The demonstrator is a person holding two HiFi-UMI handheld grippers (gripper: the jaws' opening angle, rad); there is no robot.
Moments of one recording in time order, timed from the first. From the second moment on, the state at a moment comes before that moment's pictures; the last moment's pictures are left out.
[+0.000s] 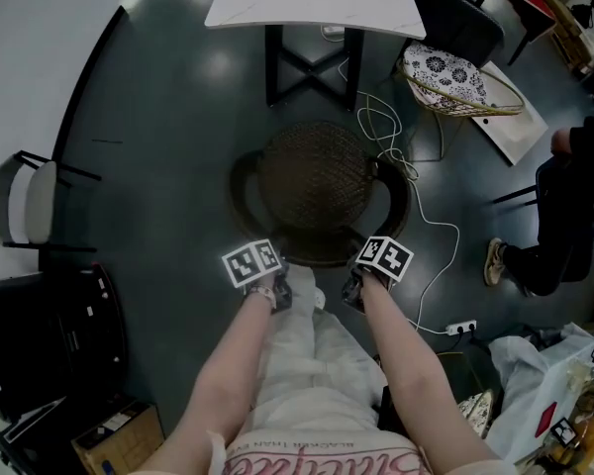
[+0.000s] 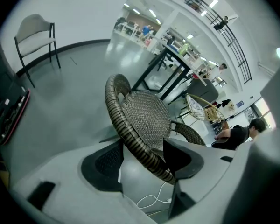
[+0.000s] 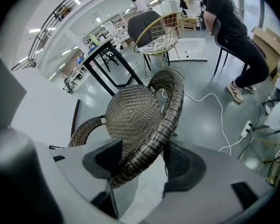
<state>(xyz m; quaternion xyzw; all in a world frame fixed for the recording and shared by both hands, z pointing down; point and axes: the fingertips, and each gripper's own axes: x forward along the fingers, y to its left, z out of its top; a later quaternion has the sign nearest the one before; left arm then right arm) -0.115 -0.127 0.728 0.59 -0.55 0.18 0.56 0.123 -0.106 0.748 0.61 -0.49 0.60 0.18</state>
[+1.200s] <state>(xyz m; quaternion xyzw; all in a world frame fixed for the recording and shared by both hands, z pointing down) -0.072 -0.148 0.514 0.78 -0.50 0.12 0.34 0.063 -0.129 0.510 0.52 -0.74 0.42 0.09</state>
